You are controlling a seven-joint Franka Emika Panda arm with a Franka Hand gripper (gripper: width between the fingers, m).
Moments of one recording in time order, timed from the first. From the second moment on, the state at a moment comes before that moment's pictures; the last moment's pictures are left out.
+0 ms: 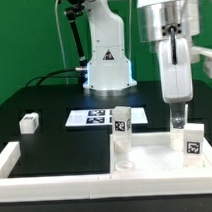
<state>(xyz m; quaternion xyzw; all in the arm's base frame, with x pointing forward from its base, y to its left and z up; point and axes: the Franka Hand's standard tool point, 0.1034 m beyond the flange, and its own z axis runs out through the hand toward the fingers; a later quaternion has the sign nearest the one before) 0.625 0.070 0.110 -0.68 0.73 -0.01 0.07</state>
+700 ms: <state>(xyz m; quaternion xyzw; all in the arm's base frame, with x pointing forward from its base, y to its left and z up) 0.601 0.002 0.138 -0.87 0.49 -0.06 0.07</state>
